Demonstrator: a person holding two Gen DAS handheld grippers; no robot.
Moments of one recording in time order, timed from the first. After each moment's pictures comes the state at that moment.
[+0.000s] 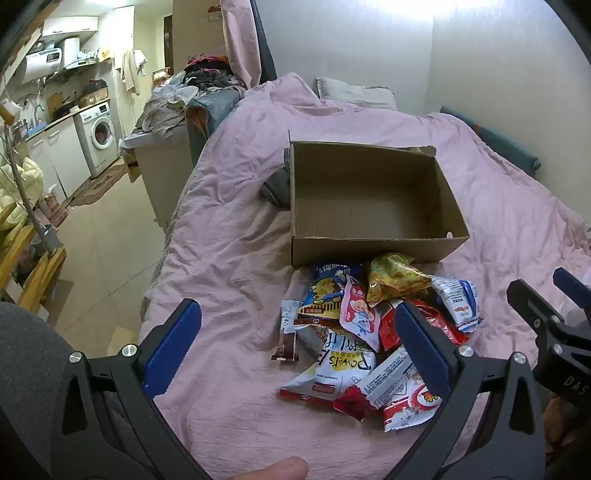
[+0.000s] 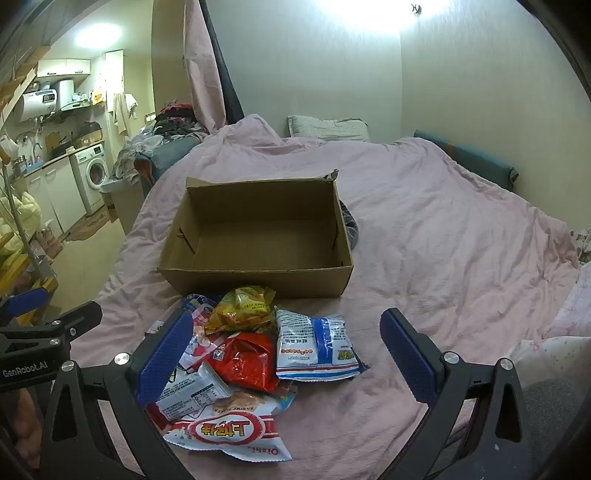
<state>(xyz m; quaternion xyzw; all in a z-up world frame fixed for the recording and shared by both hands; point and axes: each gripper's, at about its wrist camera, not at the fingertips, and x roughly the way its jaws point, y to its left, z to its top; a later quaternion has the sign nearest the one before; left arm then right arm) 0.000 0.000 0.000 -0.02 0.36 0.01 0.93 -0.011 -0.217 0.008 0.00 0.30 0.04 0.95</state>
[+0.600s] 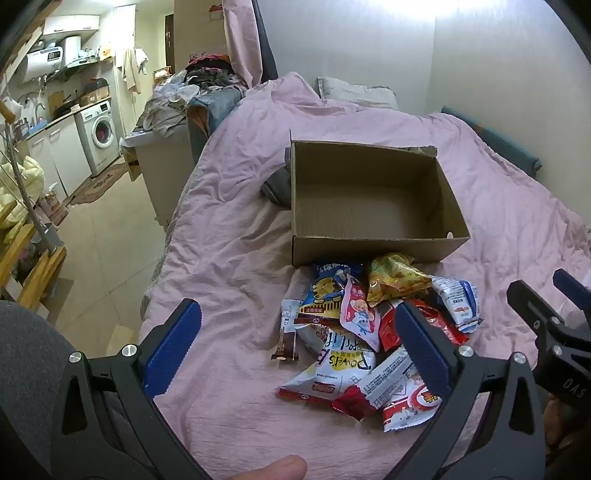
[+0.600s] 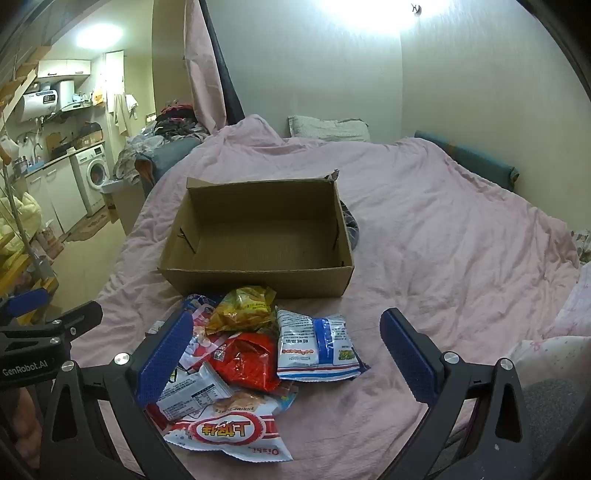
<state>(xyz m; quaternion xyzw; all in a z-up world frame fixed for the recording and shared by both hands) 0.000 0.000 0.000 -0.02 0.36 0.01 0.93 -0.012 -0.216 0.007 0.01 0.30 0.04 0.95</state>
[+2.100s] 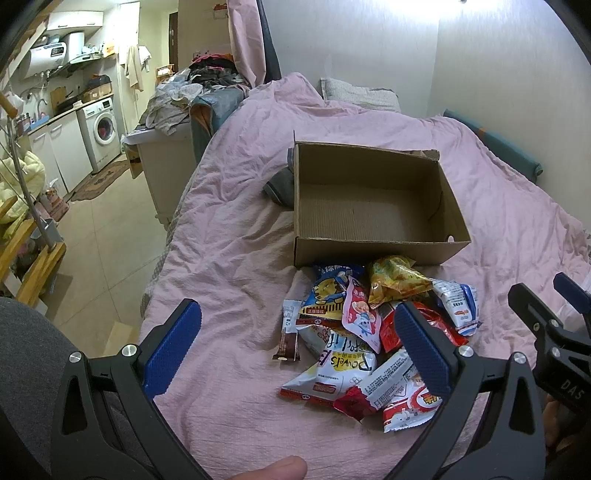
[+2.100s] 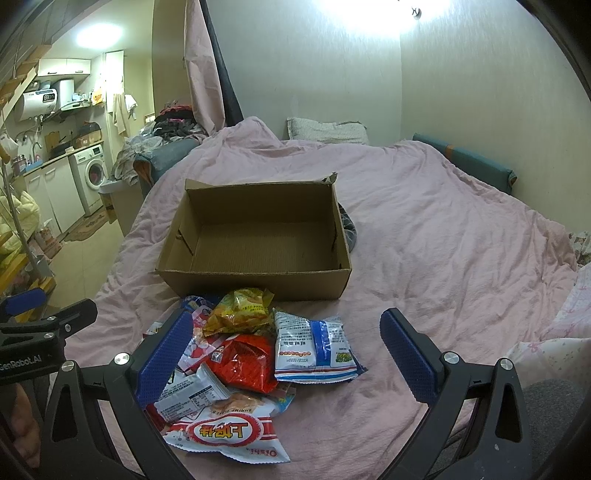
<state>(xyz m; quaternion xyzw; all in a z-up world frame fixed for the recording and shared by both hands) 0.001 0.003 0.001 -0.03 0.36 0.01 0.93 -0.008 -0.216 0.007 0.00 0.29 0.04 0.96</state>
